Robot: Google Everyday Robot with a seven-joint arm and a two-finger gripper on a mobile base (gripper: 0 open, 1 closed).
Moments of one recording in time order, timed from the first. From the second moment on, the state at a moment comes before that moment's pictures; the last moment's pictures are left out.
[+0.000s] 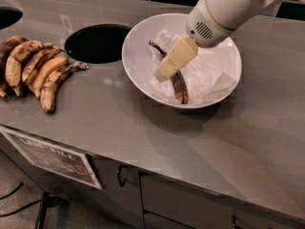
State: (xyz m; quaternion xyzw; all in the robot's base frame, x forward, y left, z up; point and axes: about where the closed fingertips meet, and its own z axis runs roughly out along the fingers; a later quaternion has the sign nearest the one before) arm 0.563 -0.062 0.950 -0.46 0.83 0.09 0.29
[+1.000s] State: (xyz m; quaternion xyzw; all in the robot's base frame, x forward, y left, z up) arm 0.566 -0.062 0.935 -0.43 0.85 0.10 0.28
